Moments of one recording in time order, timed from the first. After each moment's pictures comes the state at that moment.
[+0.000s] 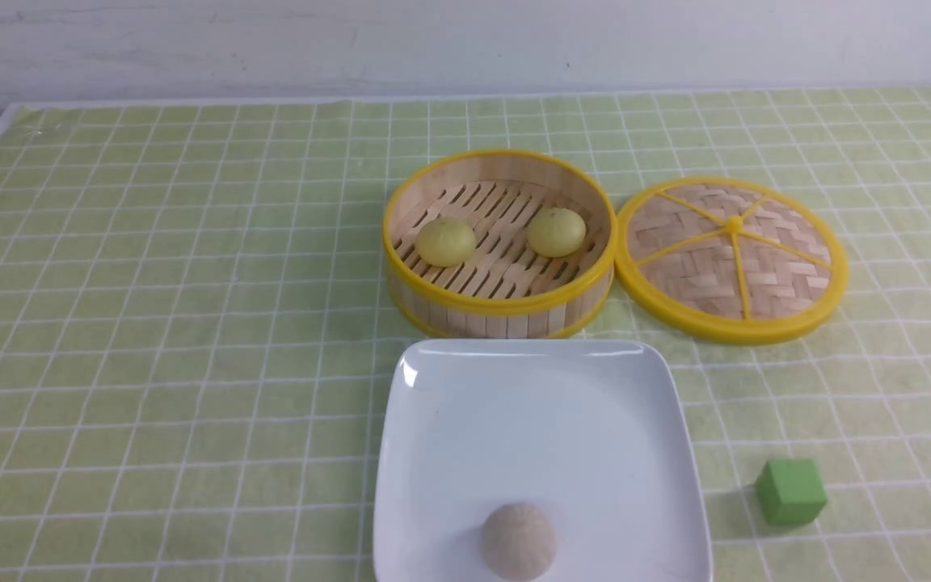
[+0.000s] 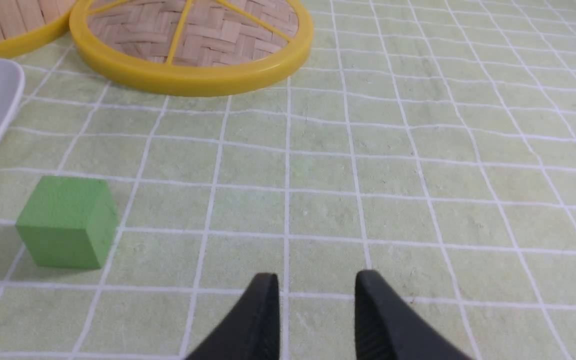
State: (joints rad) right arm -0.01 -0.01 0.02 -0.02 0.41 -0.04; left arm 0.03 -0.01 0.02 0.18 0.38 -0.15
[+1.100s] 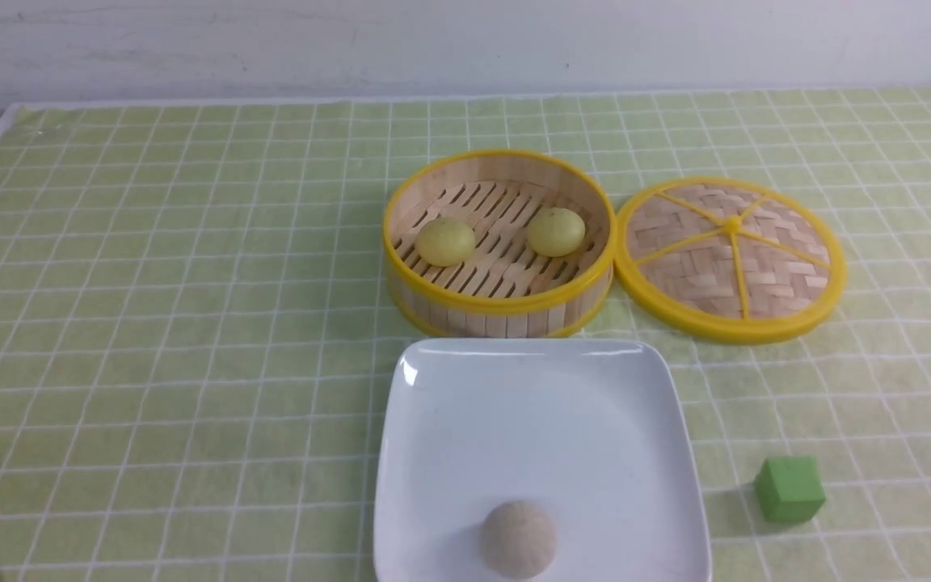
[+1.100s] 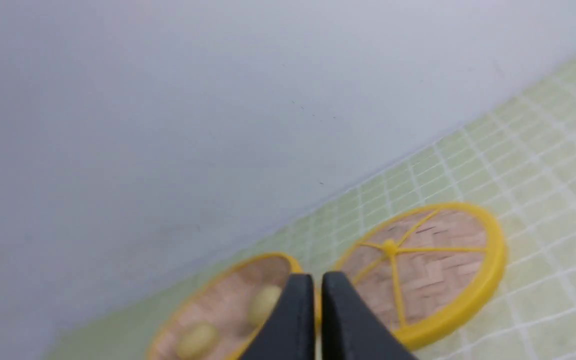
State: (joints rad) right arm -0.01 0.20 -0.34 0.46 0.34 0.00; left arm 0.03 0.24 -0.48 -0.38 0.66 -0.45
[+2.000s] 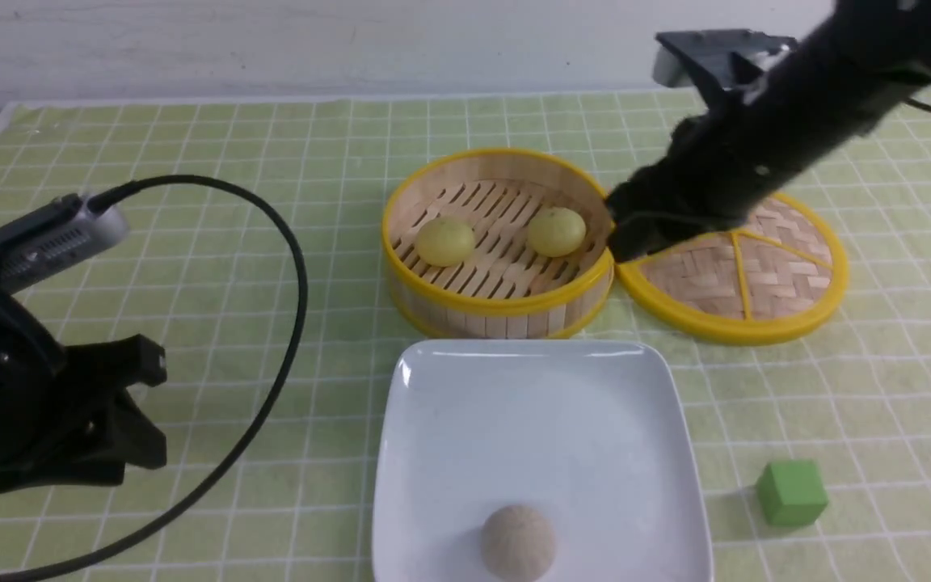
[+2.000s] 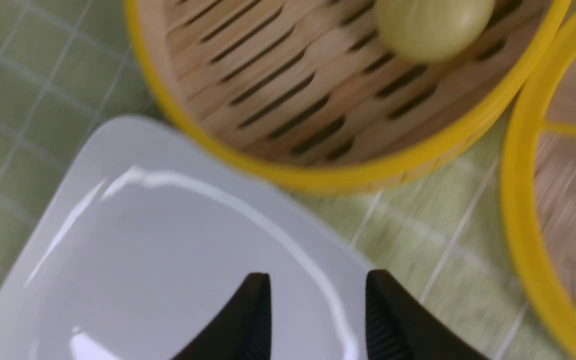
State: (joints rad) right arm 0.38 1.89 -1.68 0.31 0.93 -0.16; left arm 0.03 1.20 -0.86 -0.37 1.01 -0.02
